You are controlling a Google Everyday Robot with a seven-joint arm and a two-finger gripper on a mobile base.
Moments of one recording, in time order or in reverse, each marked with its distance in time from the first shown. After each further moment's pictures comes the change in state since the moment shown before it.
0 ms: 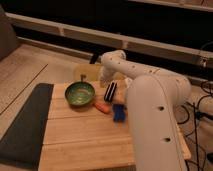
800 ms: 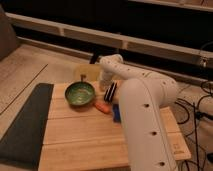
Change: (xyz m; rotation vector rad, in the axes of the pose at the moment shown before) arm 0.005 -0.011 0.039 0.029 0.076 0.068
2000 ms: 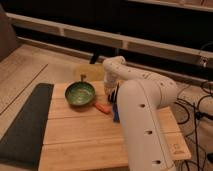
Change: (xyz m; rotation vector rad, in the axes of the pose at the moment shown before) arm 0.015 -0.046 0.011 0.099 0.065 0.056
